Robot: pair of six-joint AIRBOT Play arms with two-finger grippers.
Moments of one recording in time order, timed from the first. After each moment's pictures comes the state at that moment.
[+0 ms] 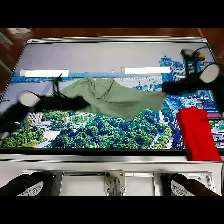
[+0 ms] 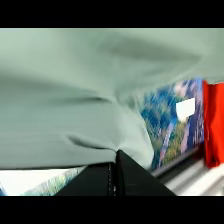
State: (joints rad) left arm -0.23 -1.10 1.08 0.78 -0.90 -1.43; right arm 0.00 -1.21 1.39 -1.36 1.17 1.45
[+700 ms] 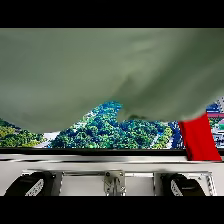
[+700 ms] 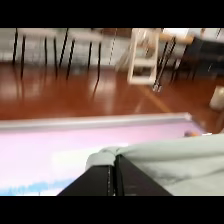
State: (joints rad) left arm -0.06 -0.79 1.99 1.23 -1.27 -1.61; right arm 0.00 -0.67 1.83 -1.55 0.87 1.44
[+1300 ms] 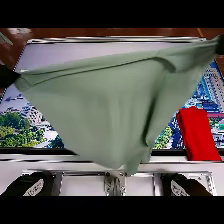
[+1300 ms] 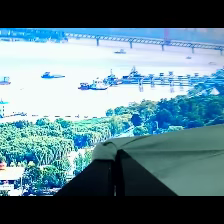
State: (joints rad) left arm -0.06 -0.96 1.52 1.46 -1.35 -1.67; right arm 0.00 -1.17 1.84 -1.64 1.28 1.40
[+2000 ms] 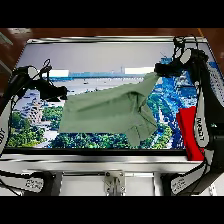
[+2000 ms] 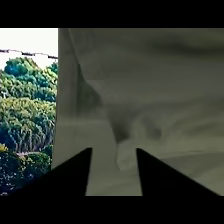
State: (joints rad) left arm -0.05 -1.61 1.46 1.38 -1.23 -1.70; right arm 0.01 -1.79 1.84 -1.39 1.08 1.60
